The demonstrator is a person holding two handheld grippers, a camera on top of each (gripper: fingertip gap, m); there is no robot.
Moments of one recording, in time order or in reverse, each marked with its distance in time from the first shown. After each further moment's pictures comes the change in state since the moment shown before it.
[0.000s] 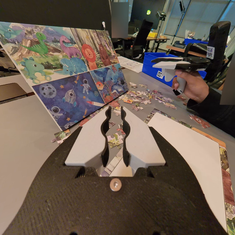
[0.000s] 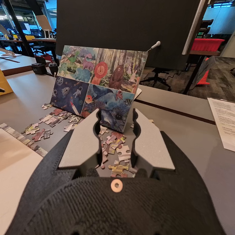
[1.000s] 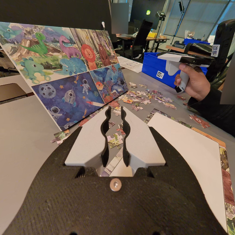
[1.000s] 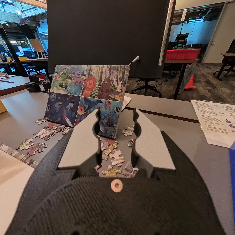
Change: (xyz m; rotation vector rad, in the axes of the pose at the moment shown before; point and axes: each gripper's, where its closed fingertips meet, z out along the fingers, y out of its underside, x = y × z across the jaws) left arm 0.001 0.000 0.000 0.001 0.002 0.001; right arm 0.026 -0.018 -0.018 0.099 0.083 0.061
